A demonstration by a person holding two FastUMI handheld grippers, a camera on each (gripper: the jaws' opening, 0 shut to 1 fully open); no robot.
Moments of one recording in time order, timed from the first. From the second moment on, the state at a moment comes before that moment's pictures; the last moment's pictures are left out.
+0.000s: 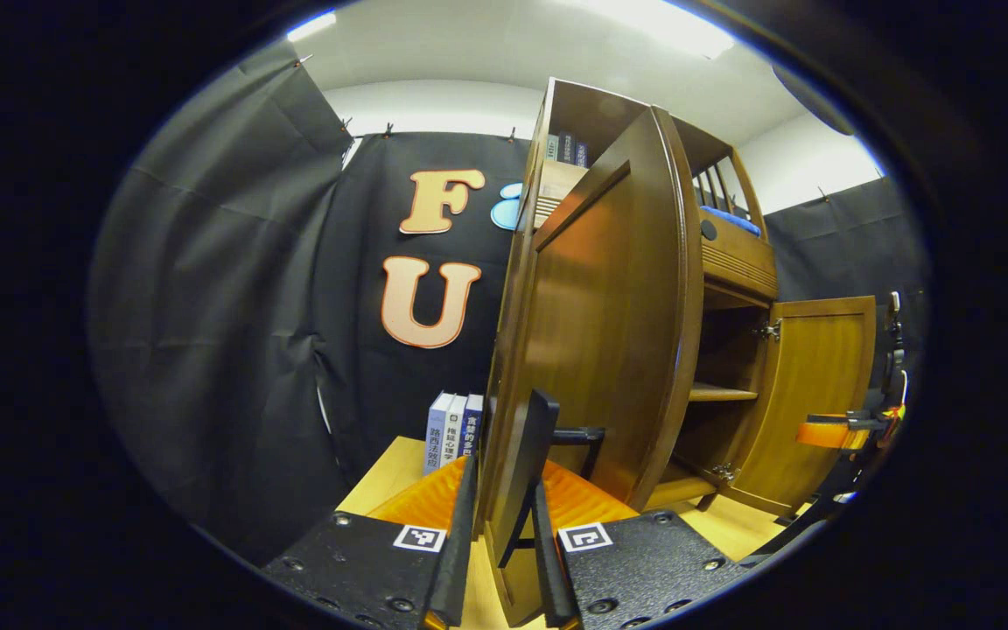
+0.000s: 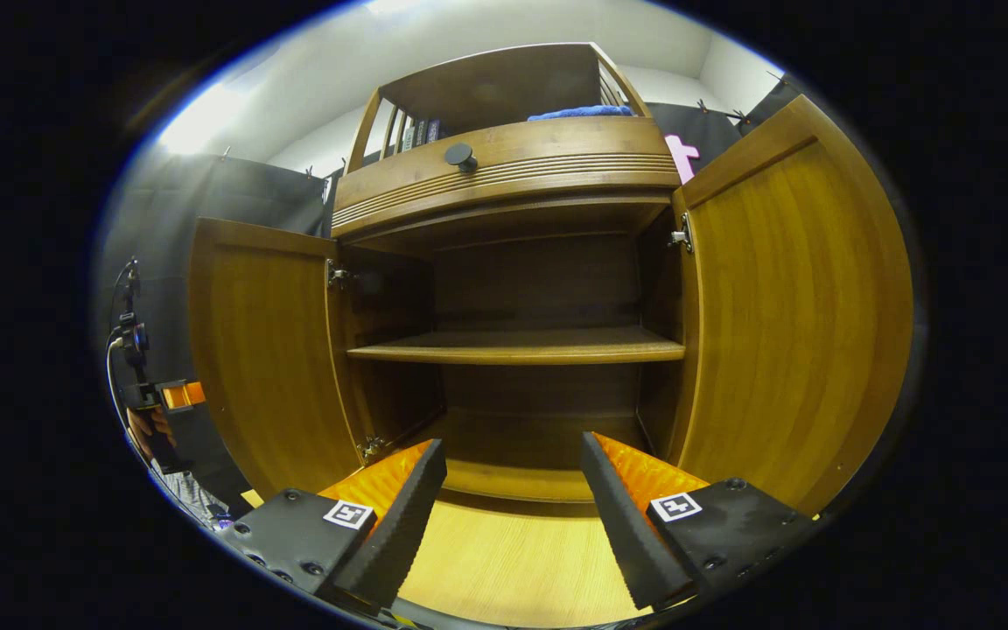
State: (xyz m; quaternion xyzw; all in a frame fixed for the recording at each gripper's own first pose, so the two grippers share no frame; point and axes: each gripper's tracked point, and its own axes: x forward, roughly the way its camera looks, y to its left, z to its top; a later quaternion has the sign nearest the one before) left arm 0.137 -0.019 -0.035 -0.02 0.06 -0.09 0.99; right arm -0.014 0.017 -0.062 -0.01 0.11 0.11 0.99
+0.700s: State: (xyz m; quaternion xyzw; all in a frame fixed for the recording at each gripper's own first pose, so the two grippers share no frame) left arm 0.092 0.010 -0.045 -0.02 0.10 -0.11 0.99; right arm -0.013 0.012 -0.054 -0.01 0.11 0.12 0.99
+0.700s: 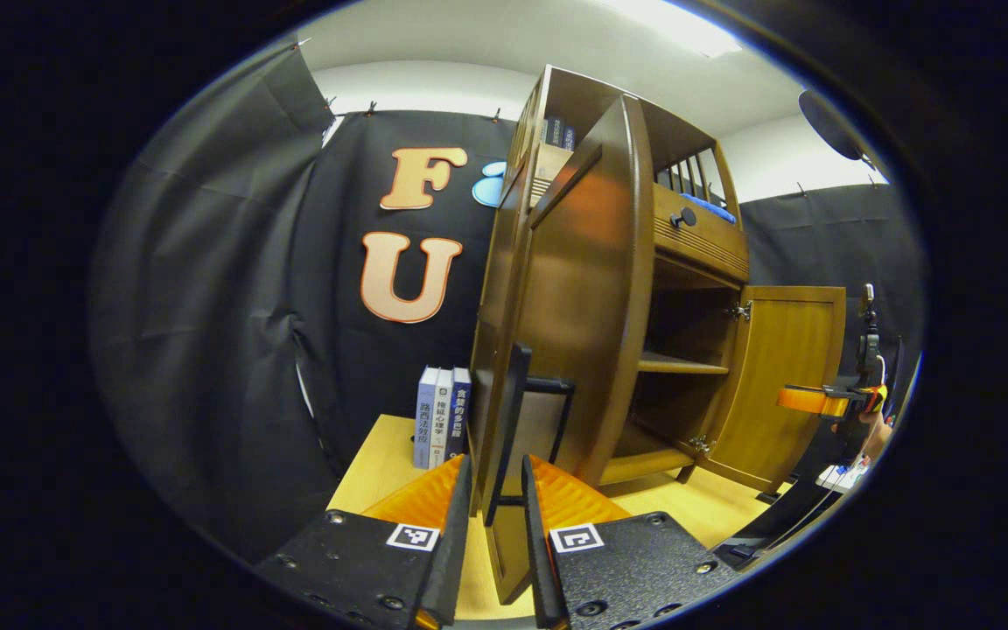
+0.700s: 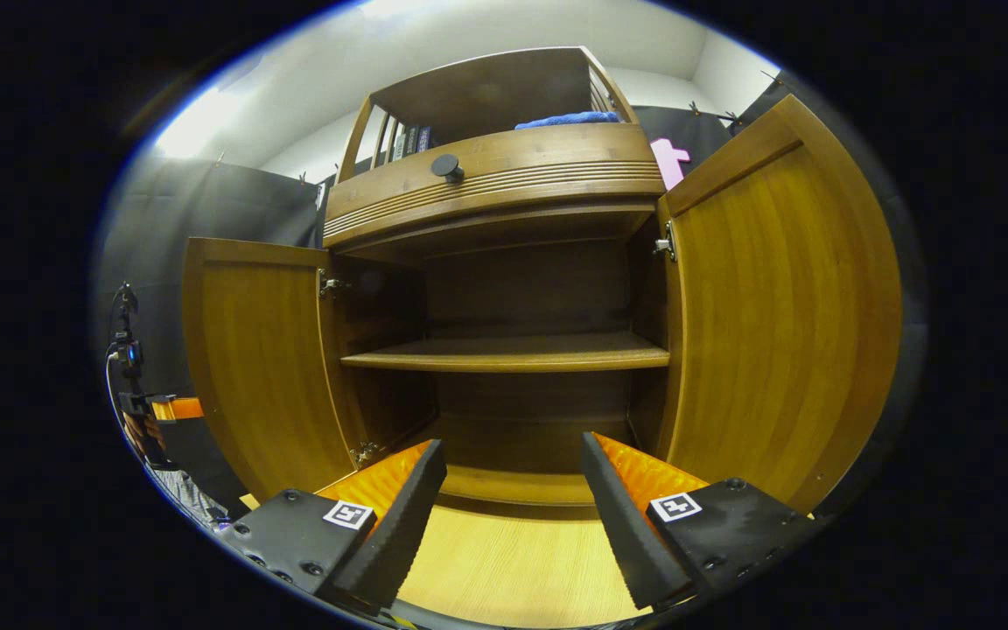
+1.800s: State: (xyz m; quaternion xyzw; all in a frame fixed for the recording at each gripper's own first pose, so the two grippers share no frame) left arm 0.149 -0.200 0.031 -0.09 0.00 -0.10 0.99; right arm -0.016 -0.028 -0.030 -0.01 0.09 0.09 0.99
